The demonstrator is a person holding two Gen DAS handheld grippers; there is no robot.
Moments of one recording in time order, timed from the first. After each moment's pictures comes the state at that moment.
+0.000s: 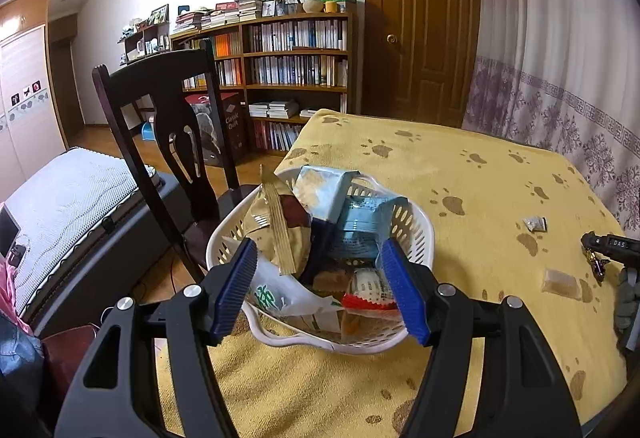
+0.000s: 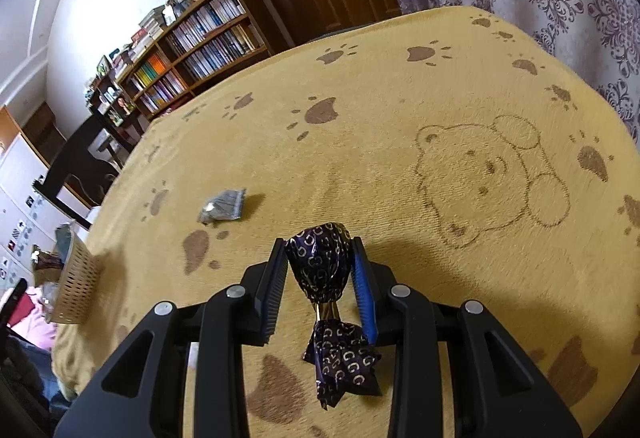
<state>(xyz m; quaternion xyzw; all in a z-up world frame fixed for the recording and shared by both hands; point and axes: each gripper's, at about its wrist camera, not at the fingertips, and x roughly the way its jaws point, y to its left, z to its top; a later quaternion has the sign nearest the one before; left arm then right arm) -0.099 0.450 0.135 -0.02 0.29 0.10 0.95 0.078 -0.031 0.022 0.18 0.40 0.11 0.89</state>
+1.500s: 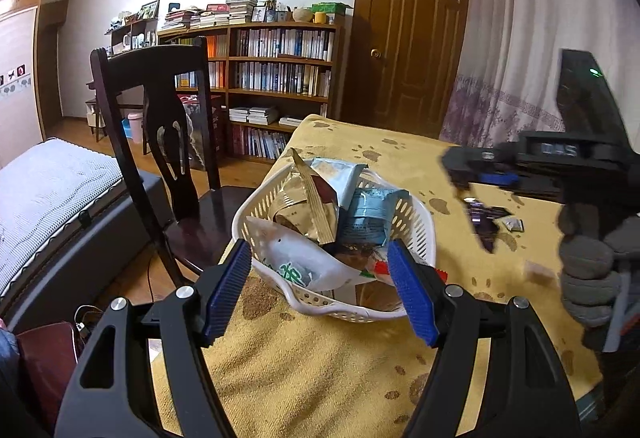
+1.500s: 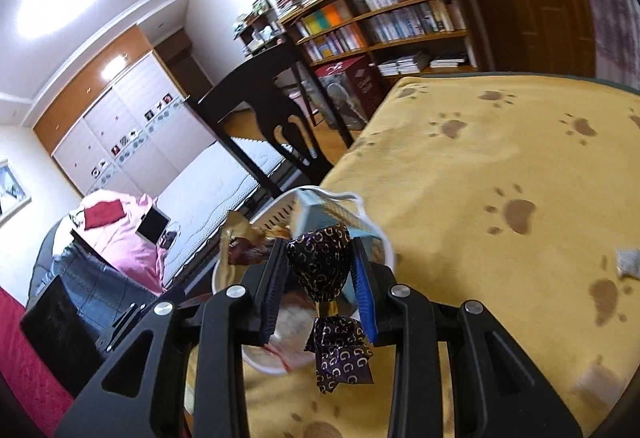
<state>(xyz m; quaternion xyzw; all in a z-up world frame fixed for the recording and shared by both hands) -0.132 0.491 0.126 -0.06 0.26 0.04 0.96 0.051 0.291 0.129 0.11 0.37 0.38 0.84</state>
